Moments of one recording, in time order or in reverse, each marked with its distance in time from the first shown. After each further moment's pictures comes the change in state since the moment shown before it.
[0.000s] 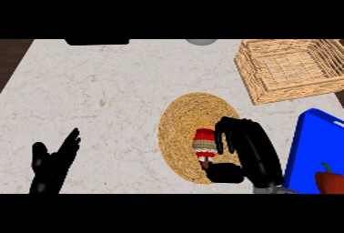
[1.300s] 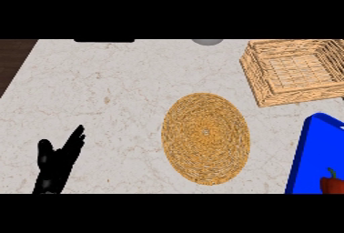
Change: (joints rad) left arm -0.027 -0.029 0.010 0.012 -0.035 -0.031 -0.004; right arm -0.685 -0.395 -0.754 0.249 -0.437 0.223 0.260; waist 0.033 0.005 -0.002
